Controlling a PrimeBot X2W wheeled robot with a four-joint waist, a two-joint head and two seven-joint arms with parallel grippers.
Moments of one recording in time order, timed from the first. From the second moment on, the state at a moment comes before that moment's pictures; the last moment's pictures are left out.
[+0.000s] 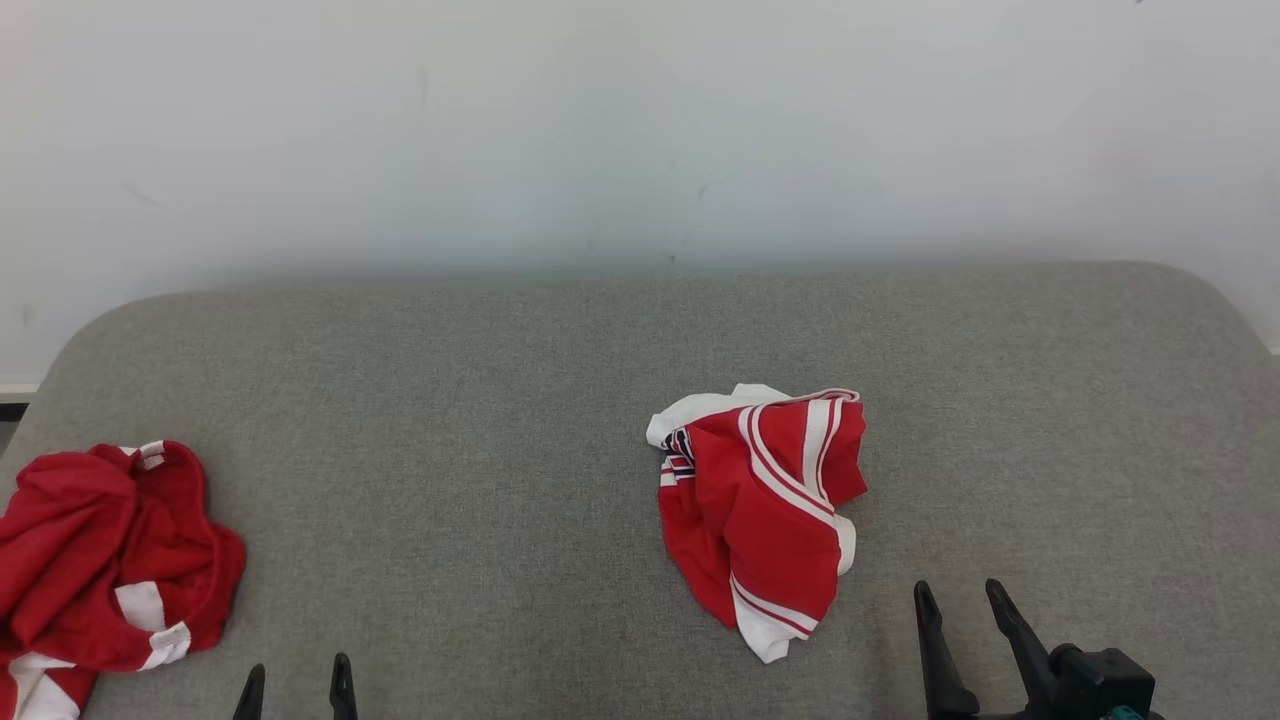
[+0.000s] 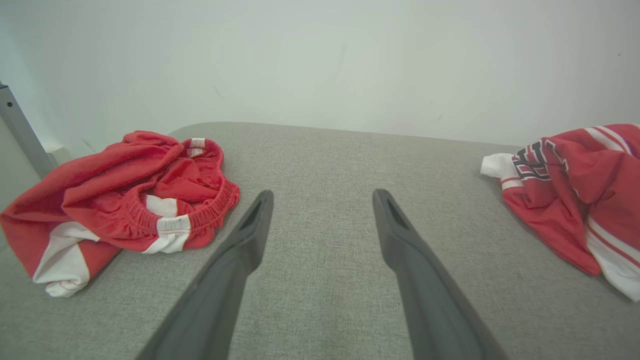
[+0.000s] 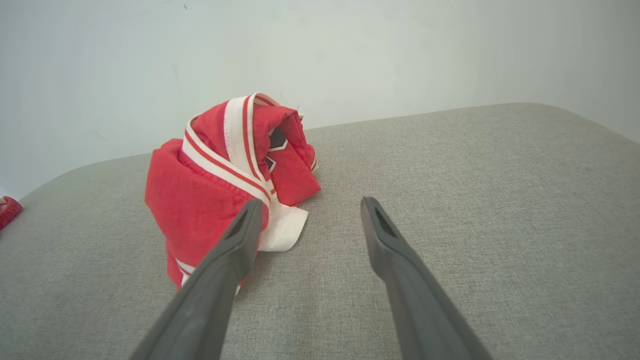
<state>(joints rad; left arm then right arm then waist) 0.15 0.13 -0.05 0.12 -0.25 0.02 -0.26 0.06 -0.05 -0.04 0.23 0.16 0.13 -0.18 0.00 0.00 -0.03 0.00</state>
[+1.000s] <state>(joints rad) 0.07 0.09 -0.07 0.18 -0.16 -0.11 -0.23 0.05 -0.05 -0.01 0.24 0.17 0.13 -0.19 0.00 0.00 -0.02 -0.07</state>
